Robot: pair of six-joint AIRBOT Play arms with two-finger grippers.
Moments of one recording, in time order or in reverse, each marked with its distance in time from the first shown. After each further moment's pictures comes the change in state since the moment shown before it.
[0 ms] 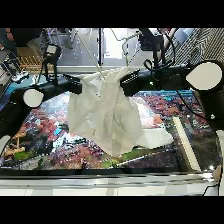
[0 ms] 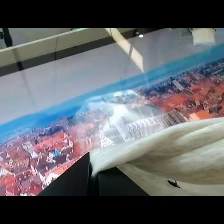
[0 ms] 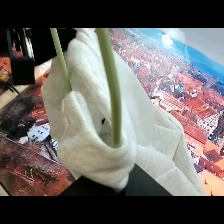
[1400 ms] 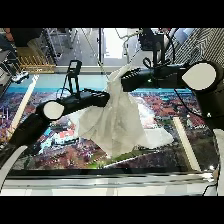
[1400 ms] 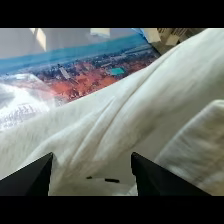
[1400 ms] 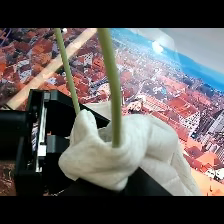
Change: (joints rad) left arm -0.224 -0.014 -0.118 -0.249 0.094 -0.096; right arm 0.000 -0.013 -0.001 -0.026 -0.061 0.061
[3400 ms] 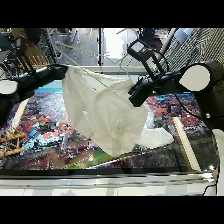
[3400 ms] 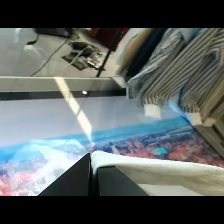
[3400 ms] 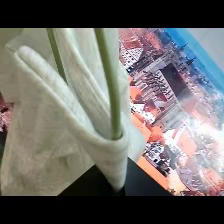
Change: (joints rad) left arm 0.511 -0.067 0.175 -0.505 -0.182 0.474; right arm 0.001 -0.001 0.000 -0.224 0.210 -0.320
